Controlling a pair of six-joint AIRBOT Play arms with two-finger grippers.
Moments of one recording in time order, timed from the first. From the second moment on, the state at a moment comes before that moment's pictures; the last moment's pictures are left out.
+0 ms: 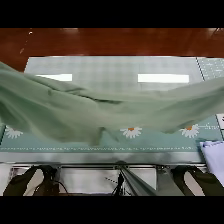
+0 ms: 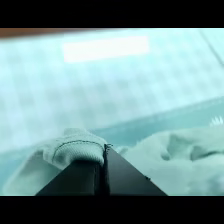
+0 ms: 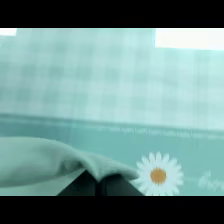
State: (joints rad) left arm 0.34 -0.78 1.65 0.81 -1.71 -1.41; right arm -0.15 -0.77 1.70 -1.38 1.77 1.51
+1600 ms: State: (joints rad) left arm 0.40 -1.39 1.21 0.83 -1.38 -1.31; right arm -0.15 -1.58 1.40 -1.27 1.30 1.46
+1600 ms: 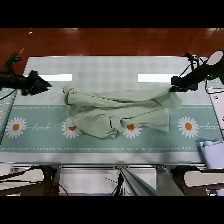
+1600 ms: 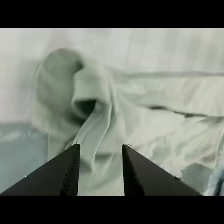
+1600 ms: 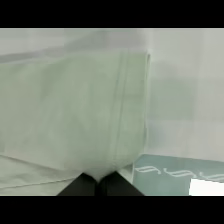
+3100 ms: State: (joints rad) left arm -0.12 -1.33 0.59 0.60 -0.89 -1.42; right arm -0.15 -1.58 1.40 -1.27 1.28 1.38
